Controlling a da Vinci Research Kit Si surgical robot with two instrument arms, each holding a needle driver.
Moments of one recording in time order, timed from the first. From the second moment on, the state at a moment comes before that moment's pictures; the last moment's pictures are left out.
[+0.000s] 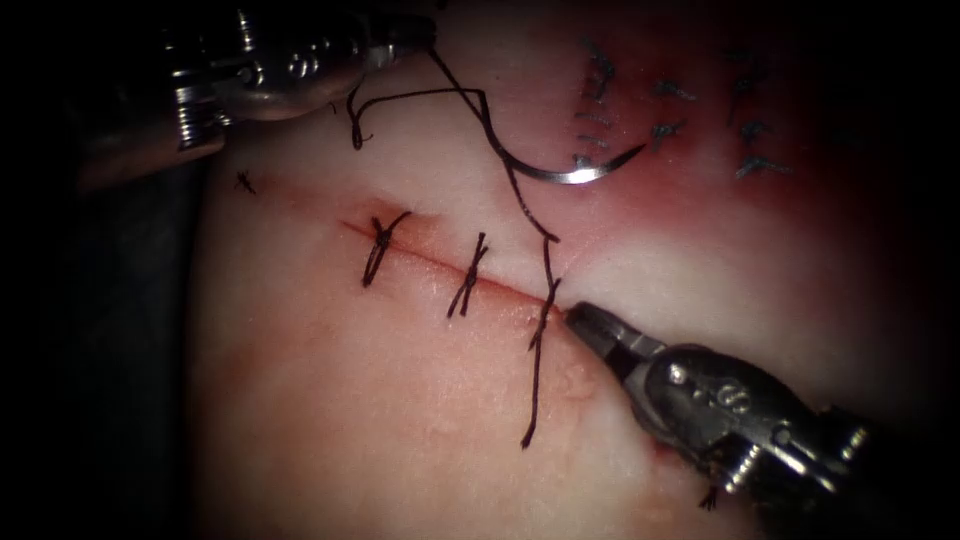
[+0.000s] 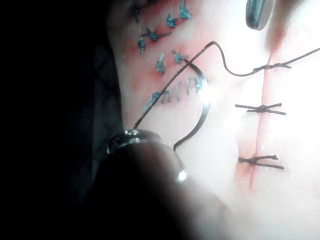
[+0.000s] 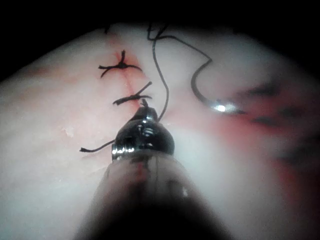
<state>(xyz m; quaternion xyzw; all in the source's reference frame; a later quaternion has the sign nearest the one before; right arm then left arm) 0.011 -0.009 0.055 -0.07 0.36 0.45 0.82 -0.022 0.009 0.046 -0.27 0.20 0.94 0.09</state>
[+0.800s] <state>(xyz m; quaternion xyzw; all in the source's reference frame) 0.004 -0.004 0.065 -0.01 0.40 0.55 0.73 -0.022 0.008 0.046 -0.27 0.20 0.94 0.09</state>
